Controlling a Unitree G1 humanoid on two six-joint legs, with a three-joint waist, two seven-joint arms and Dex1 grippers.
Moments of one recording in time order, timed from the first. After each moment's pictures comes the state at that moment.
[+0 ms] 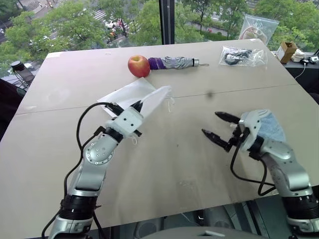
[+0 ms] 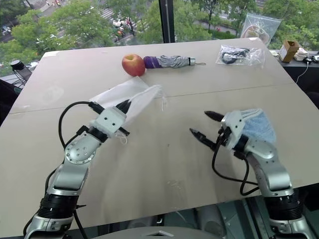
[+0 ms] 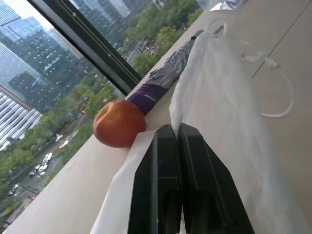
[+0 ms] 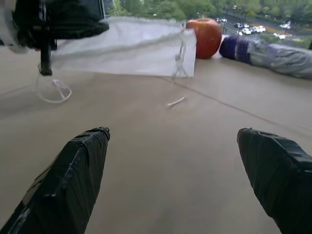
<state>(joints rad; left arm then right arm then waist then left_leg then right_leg) -0.15 0.50 -0.02 -0.22 0.22 -0.03 -0.33 -0.17 -0.51 -0.05 -0.25 0.42 0.22 0.78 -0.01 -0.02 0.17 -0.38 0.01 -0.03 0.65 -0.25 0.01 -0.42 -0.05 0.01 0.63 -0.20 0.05</state>
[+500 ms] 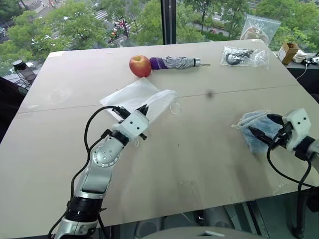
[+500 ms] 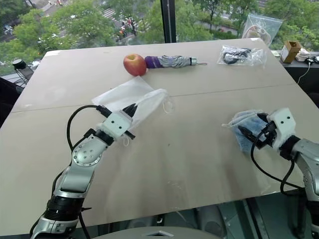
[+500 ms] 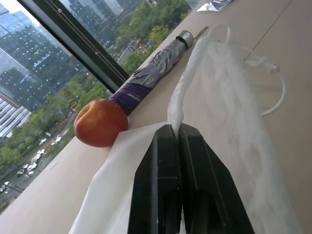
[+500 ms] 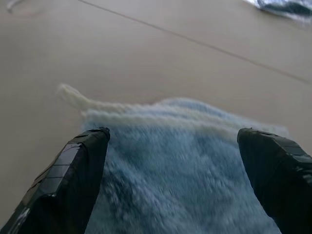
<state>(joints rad) -0.13 0.45 -0.05 -0.23 0.23 -0.01 -0.33 -0.03 -0.72 -0.29 -0.09 0.37 0.41 0.69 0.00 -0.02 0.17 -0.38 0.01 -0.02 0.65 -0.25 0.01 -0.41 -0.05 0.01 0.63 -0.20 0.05</state>
